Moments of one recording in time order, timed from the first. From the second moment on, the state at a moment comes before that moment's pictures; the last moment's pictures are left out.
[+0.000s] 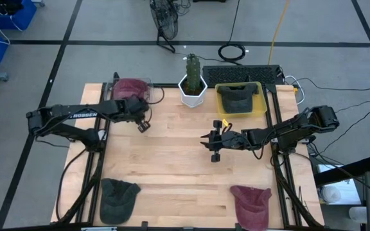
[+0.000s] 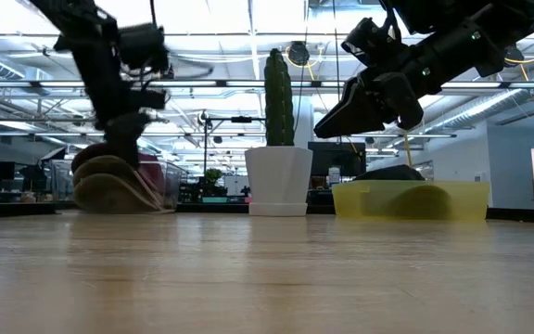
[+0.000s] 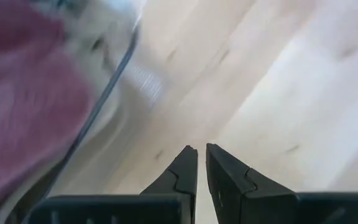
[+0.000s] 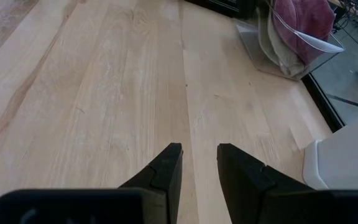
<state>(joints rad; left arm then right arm) 0.39 1.22 0.72 -0.62 -0.29 -0.16 0.13 1.45 0.61 0.34 0.33 -0.20</state>
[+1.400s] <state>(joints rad) 0.25 1.02 0.79 0.02 0.10 0.13 0.64 1.46 1.03 -0.81 -0.29 0.98</state>
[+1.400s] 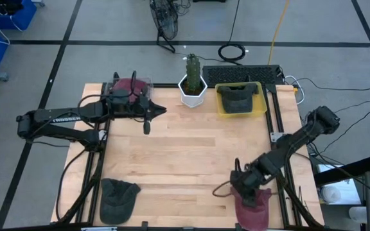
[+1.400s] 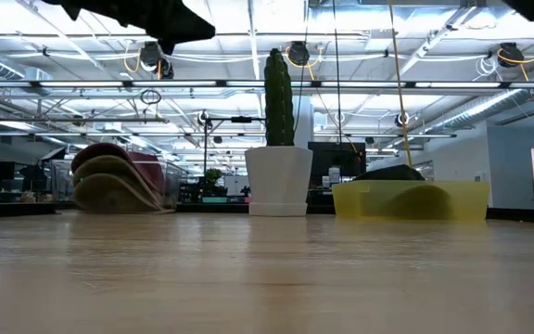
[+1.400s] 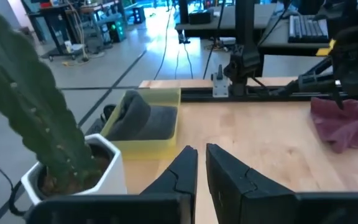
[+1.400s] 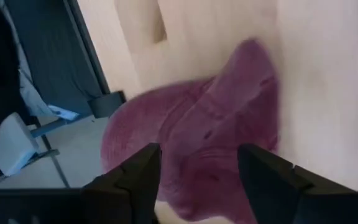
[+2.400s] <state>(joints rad) 0.02 1.04 0.79 0.06 -0.07 -0.07 0.99 1.57 0.97 -0.69 -0.10 1.21</state>
